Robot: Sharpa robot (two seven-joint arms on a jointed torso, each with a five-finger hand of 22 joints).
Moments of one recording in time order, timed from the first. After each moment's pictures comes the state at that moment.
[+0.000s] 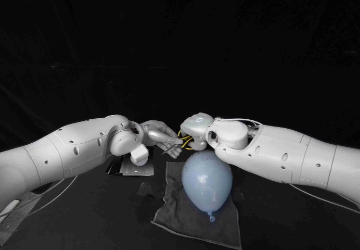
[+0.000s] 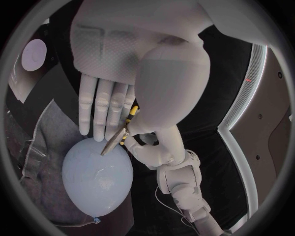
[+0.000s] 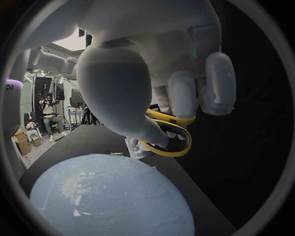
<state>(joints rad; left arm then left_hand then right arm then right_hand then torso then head) 1.38 -0.64 -0.04 1.17 -0.37 0.24 -0.17 1.48 -0.08 0.60 0.20 0.05 0.92 0.16 0.39 0.32 1.23 0.12 0.06 0.06 1.04 0.11 0.15 0.35 0.16 0.78 0.29 0.28 0.08 1.43 -0.38 -0.16 1.20 -1.86 -0.13 -0.13 1.31 -0.13 0.63 0.04 0.05 1.01 0.15 0.15 0.32 1.14 0.12 0.07 0.07 1.46 0.00 1.33 1.02 0.04 1.47 0.11 1.48 1.31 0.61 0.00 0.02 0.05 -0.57</state>
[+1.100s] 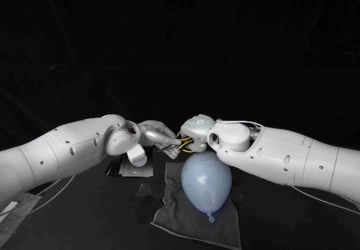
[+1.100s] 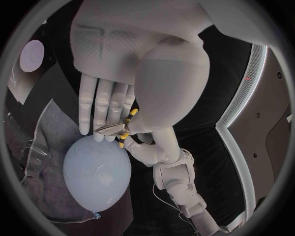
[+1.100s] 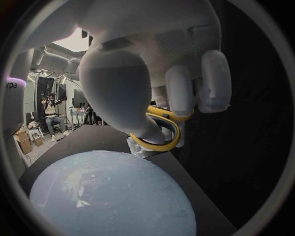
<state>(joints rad) 1.38 -0.65 -0.04 1.17 -0.38 0.29 -0.15 1.48 -0.07 0.60 0.20 0.05 0.92 0.16 0.39 0.39 1.23 0.12 0.06 0.06 1.04 0.11 0.15 0.36 0.16 0.78 0.28 0.28 0.08 1.43 -0.40 -0.17 1.22 -1.86 -0.16 -0.11 1.26 -0.05 0.52 0.04 0.05 1.05 0.06 0.28 0.49 1.17 0.11 0.43 0.36 1.47 -0.08 1.37 1.11 0.02 1.47 0.04 1.54 1.31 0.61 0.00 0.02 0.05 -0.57</state>
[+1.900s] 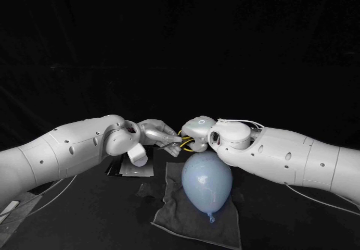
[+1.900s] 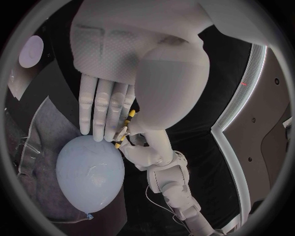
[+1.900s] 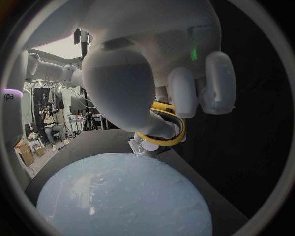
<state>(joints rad) 1.38 -0.66 -0.04 1.17 -0.34 0.29 -0.10 1.47 -0.06 0.59 0.19 0.04 0.92 0.16 0.39 0.39 1.23 0.12 0.06 0.06 1.05 0.12 0.15 0.36 0.17 0.77 0.27 0.28 0.08 1.43 -0.40 -0.17 1.21 -1.76 -0.12 -0.11 1.32 -0.02 0.69 0.03 0.05 0.96 0.14 0.20 0.48 1.17 0.10 0.11 0.08 1.47 0.00 1.36 1.07 0.02 1.47 0.11 1.49 1.31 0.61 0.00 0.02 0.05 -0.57</state>
